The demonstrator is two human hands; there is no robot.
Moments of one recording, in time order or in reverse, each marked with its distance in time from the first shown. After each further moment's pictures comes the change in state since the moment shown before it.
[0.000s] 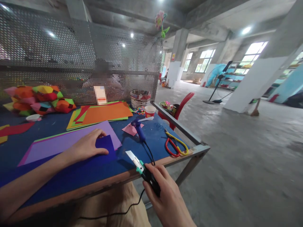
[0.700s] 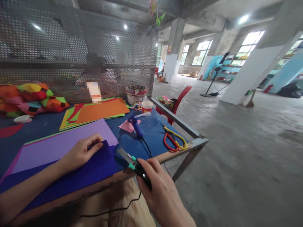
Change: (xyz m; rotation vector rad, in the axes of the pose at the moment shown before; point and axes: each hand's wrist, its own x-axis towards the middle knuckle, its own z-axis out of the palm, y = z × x) left_hand -0.020 0.008 0.008 -0.219 -0.031 0.202; right_hand 0.016 -0.024 0.003 -0.025 0.005 0.004
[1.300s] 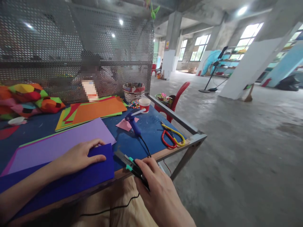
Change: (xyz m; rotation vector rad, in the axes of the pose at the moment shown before) left_hand 0.003 0.012 -0.004 0.178 -0.230 -0.222; right_hand -0.006 0.000 0.001 -0.029 -0.040 0.005
